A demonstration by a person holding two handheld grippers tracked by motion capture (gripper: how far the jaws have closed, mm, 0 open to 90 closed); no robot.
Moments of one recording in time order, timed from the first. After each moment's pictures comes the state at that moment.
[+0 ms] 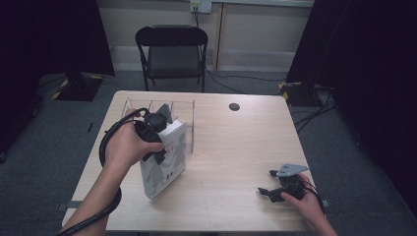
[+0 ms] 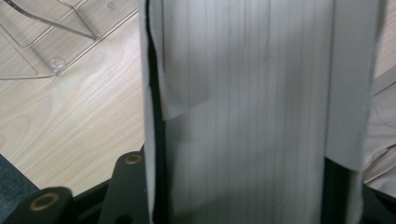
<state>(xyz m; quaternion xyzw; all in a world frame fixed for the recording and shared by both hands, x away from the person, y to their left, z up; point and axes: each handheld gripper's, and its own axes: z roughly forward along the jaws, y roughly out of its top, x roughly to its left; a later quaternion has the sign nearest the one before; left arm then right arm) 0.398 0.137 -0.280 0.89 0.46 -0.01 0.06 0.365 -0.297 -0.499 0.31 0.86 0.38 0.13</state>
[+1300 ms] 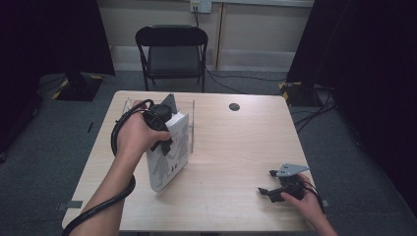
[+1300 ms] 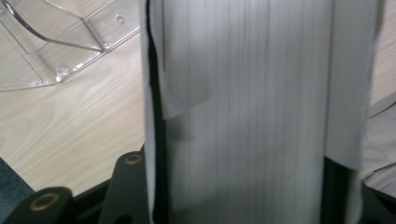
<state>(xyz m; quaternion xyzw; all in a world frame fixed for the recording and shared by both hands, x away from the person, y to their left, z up) 0.427 0.126 -0.276 0.87 0.49 -0.02 0.06 0.365 -0.297 -0.499 0.31 0.86 0.38 0.13</state>
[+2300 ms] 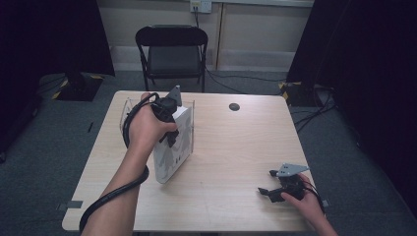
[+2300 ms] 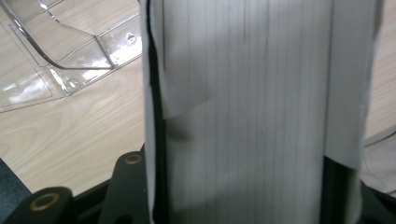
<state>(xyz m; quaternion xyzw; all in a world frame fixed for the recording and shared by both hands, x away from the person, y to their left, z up) 0.452 0.115 -0.279 0.85 0.52 -0.01 0.05 0.365 -0.297 -0.499 0.31 0.86 0.38 0.13</state>
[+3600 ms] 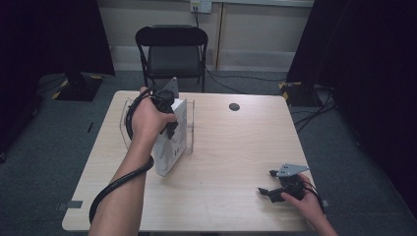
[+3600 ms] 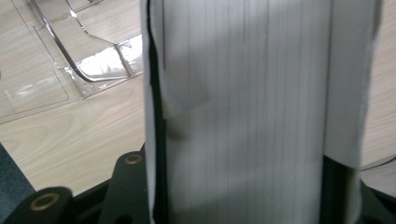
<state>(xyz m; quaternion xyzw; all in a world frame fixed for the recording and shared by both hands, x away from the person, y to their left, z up) 0.475 0.119 -0.277 0.83 0.56 0.00 0.05 0.365 -0.297 -0.499 0.31 0.86 0.38 0.13</state>
